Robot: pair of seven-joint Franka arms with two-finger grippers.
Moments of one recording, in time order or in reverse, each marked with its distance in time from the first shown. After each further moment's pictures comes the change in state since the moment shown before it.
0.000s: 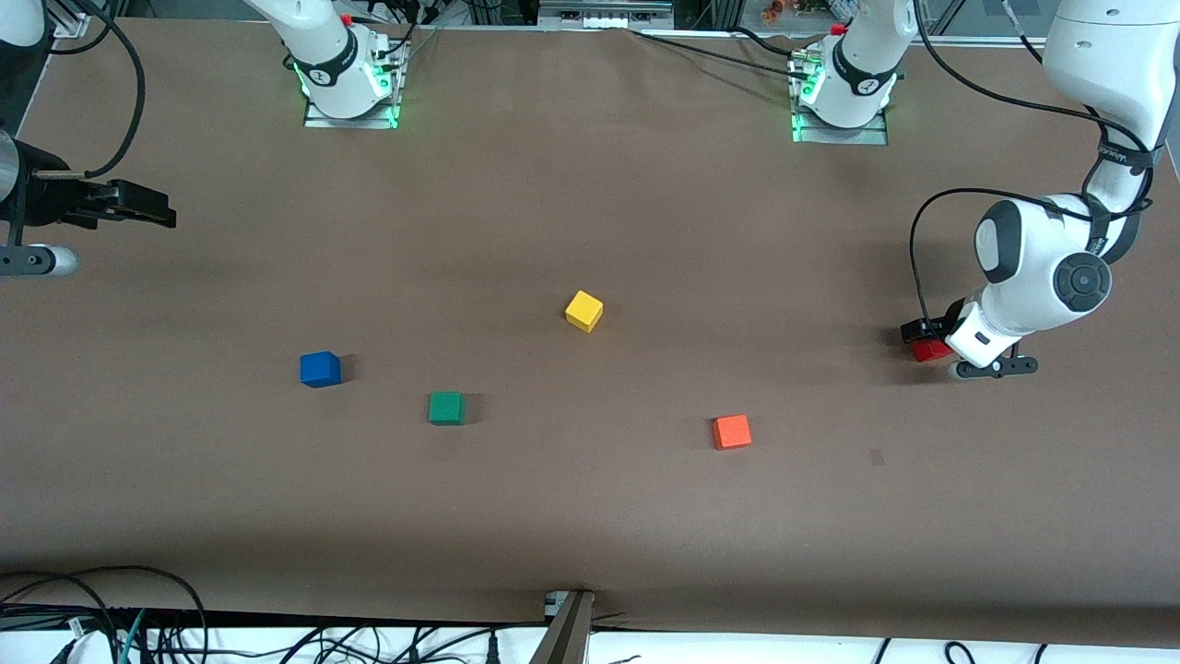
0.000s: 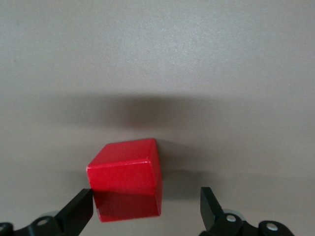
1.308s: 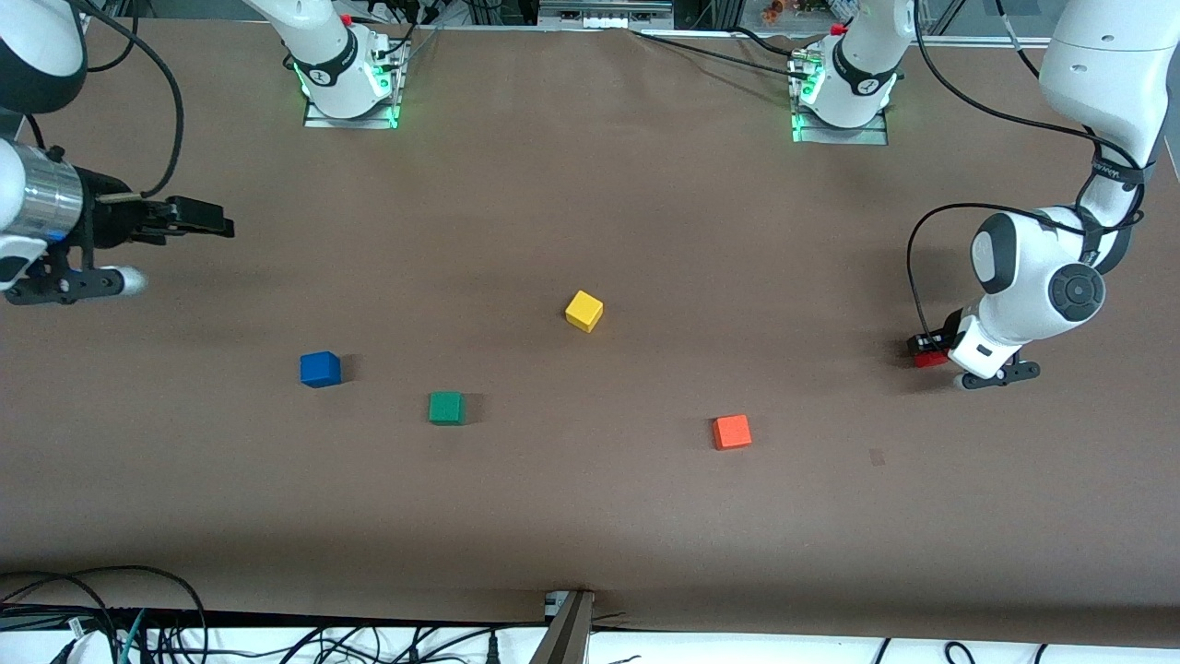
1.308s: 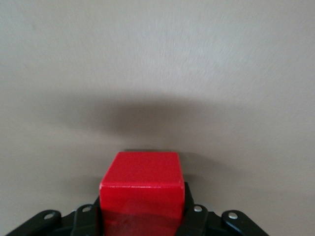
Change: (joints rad) left arm 0.007 0.040 -0.003 0.041 0.000 0.043 -0.104; right arm 0.030 0.076 0.009 -0.002 0.179 0.002 0.002
